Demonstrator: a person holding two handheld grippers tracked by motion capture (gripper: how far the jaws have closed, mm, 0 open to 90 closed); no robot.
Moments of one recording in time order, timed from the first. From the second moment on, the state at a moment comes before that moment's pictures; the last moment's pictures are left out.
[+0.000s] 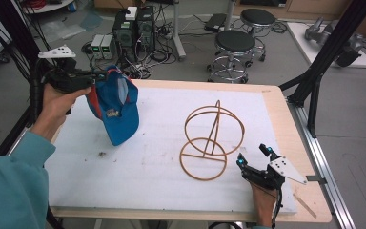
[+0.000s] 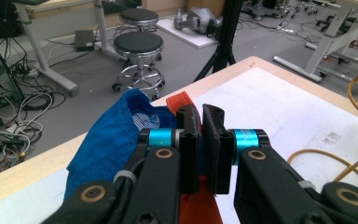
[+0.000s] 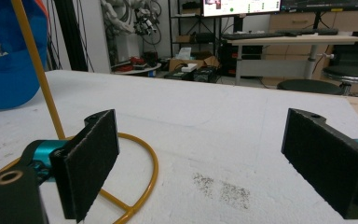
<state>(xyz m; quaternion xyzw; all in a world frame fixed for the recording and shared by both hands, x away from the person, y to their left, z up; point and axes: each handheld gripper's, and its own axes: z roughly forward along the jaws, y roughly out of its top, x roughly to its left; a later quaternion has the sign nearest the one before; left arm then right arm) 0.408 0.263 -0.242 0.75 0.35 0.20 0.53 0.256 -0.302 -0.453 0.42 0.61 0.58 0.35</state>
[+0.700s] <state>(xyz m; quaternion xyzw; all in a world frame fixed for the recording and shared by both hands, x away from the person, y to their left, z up) 0.376 0.248 -0.248 0.75 0.33 0.19 0.53 0.256 -0.302 -0.453 0.42 0.61 0.58 0.35</state>
